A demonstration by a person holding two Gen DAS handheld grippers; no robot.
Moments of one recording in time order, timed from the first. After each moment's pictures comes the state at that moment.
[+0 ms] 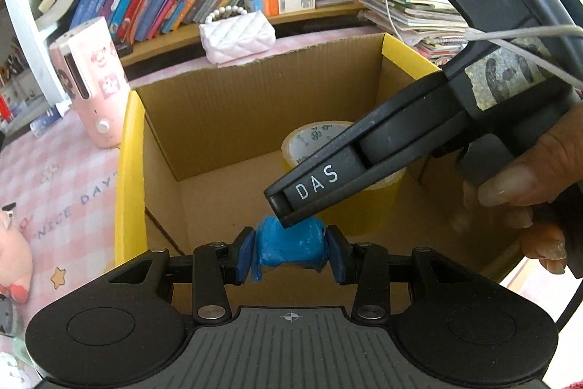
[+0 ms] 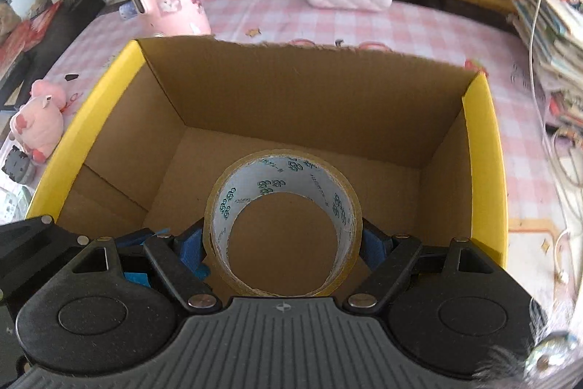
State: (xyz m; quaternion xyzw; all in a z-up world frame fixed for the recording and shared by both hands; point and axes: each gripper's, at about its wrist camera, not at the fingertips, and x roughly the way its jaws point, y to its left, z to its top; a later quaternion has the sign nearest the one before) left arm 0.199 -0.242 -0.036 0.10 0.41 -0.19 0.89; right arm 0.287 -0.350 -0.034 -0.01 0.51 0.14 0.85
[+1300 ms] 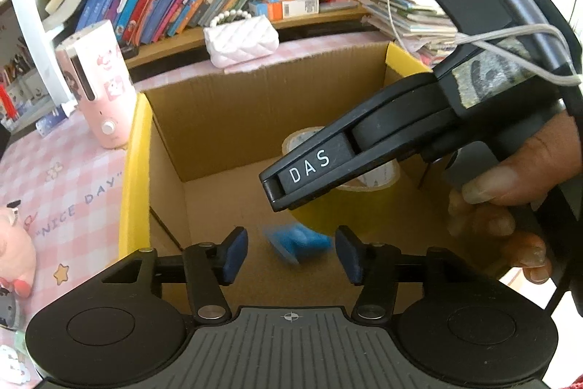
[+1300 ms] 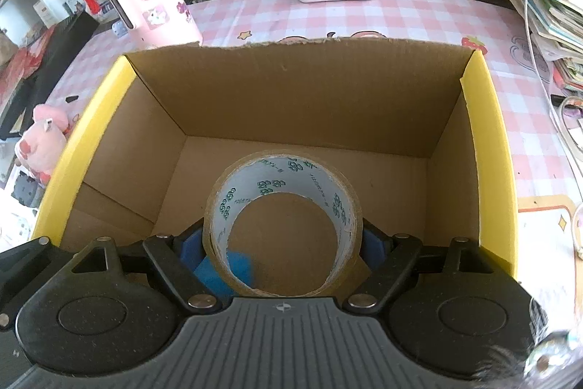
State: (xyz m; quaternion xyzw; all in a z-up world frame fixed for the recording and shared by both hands) left arm 0.193 -0.243 -0.030 0.10 0.40 -0.18 0.89; right arm 0.289 -0.359 -0.037 0.05 0.51 0.13 0.85
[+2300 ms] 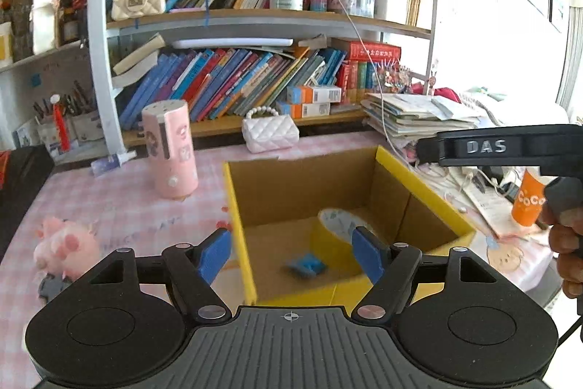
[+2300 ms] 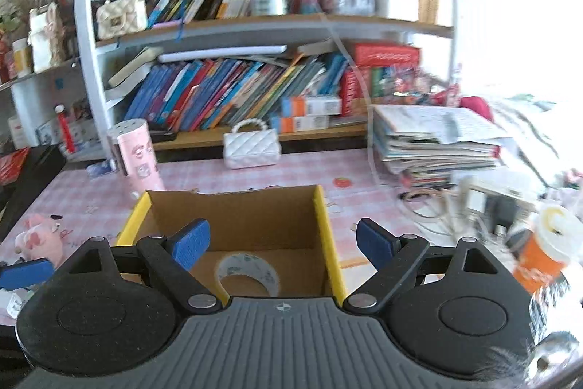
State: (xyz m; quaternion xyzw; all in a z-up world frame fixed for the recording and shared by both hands) left arm 0.089 -0.162 0.036 0.04 0.27 -0.18 0.95; right arm 0.111 -0.366 0.070 0.03 0.25 -0.04 0.97
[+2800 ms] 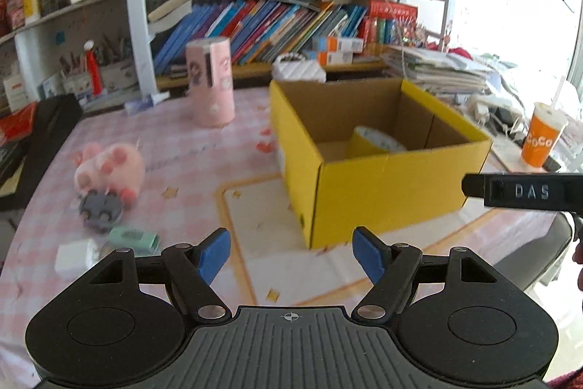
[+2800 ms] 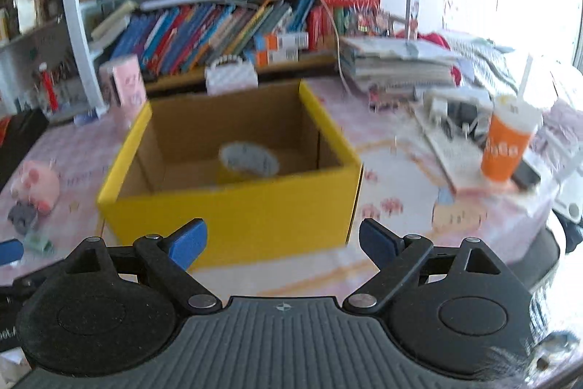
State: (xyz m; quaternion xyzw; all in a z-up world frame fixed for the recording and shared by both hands) left arm 0.042 -0.096 -0.002 0.05 0.32 -0.16 0.93; right arm 0.024 -0.307 0.013 0.06 0.32 -0.10 0.94
